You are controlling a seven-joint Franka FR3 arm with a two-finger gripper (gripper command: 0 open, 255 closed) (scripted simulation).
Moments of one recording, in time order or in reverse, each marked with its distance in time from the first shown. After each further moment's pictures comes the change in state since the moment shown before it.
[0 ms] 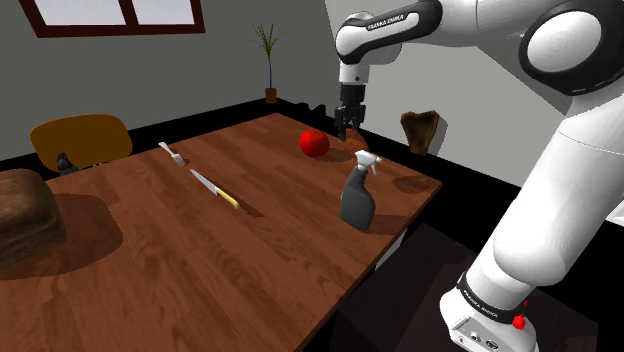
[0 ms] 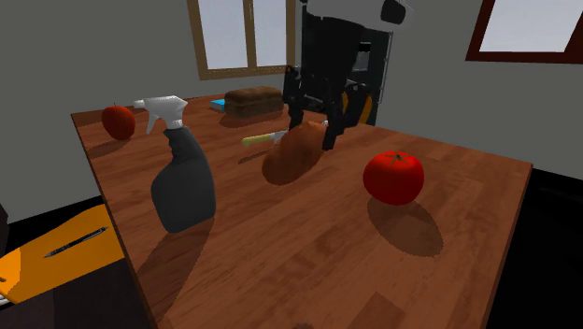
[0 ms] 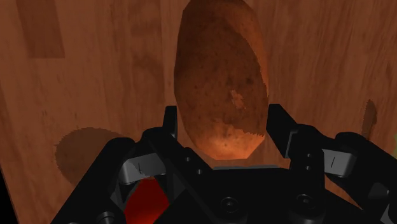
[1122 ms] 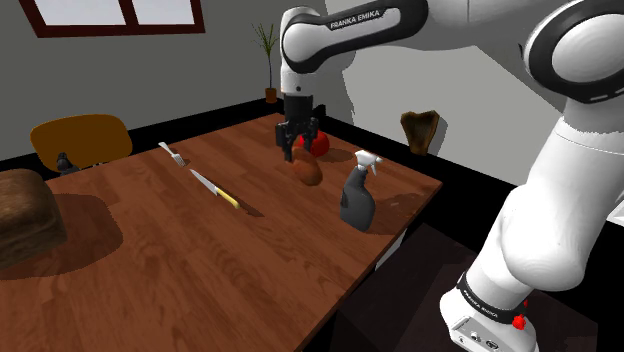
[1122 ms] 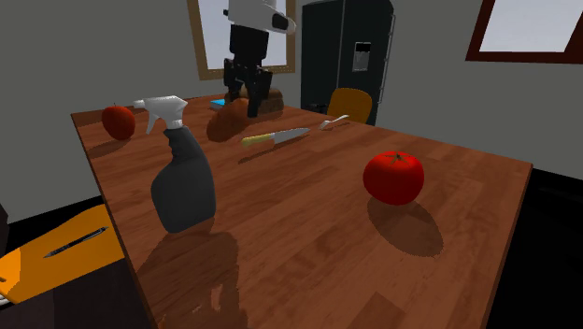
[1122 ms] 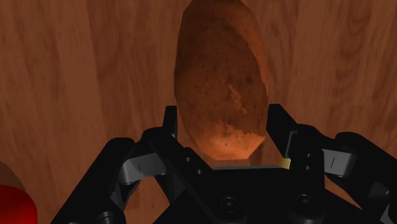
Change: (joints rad) arm 0.202 0.025 0.195 0.035 0.050 0.036 0.382
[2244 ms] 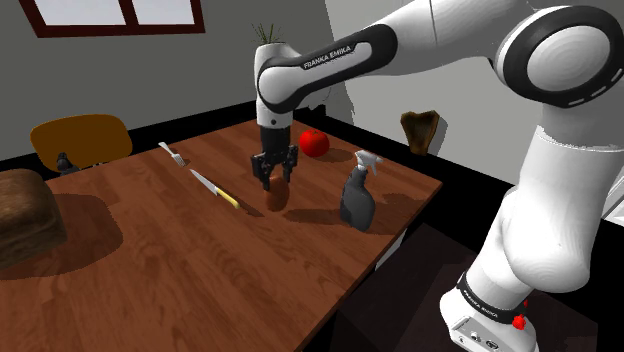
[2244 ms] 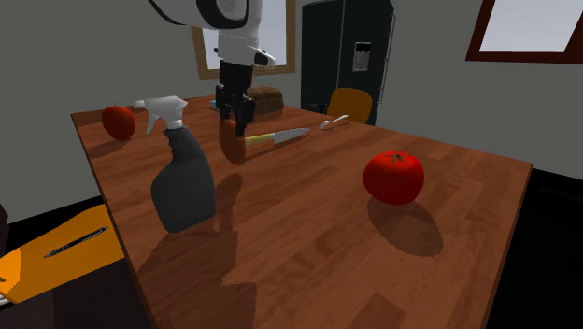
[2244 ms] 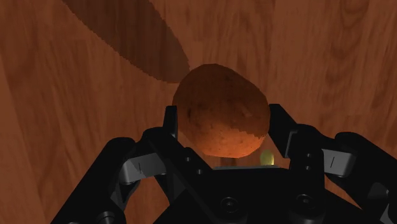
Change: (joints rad) arm 0.069 0.111 0.058 -0.030 0.009 0.157 0.103
